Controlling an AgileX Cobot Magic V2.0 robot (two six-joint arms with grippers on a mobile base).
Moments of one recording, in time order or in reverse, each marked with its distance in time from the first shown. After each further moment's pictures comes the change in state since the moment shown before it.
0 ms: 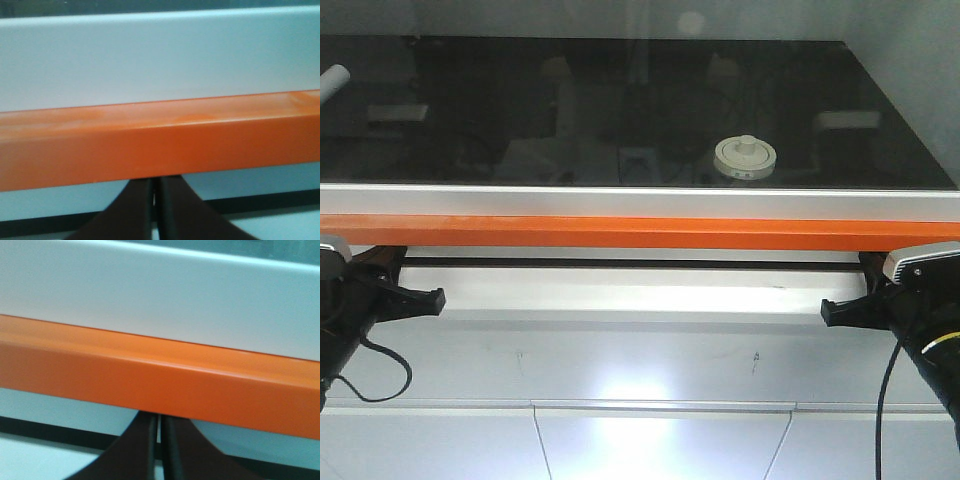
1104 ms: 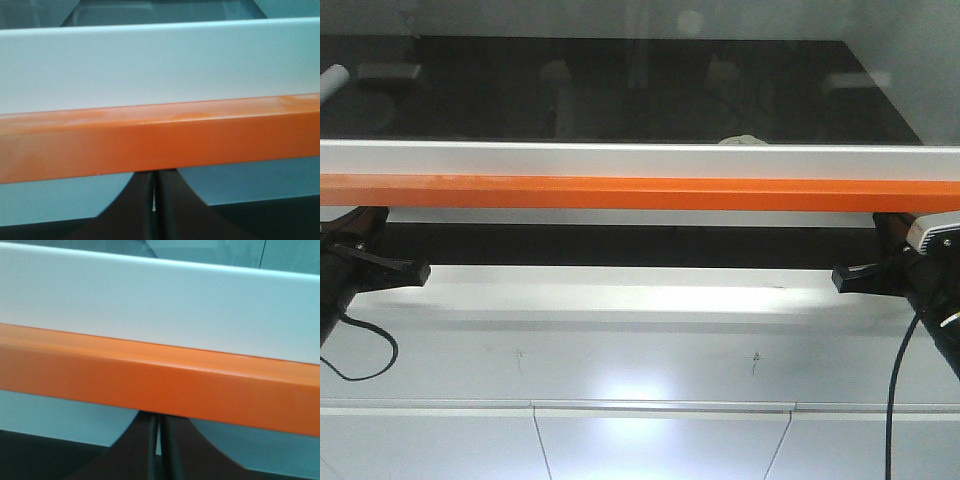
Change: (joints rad) left arm 0.000 -0.159 -0.023 -0.002 0.044 0.003; right arm 0.000 -0.150 -0.043 -0.005 0.056 0.026
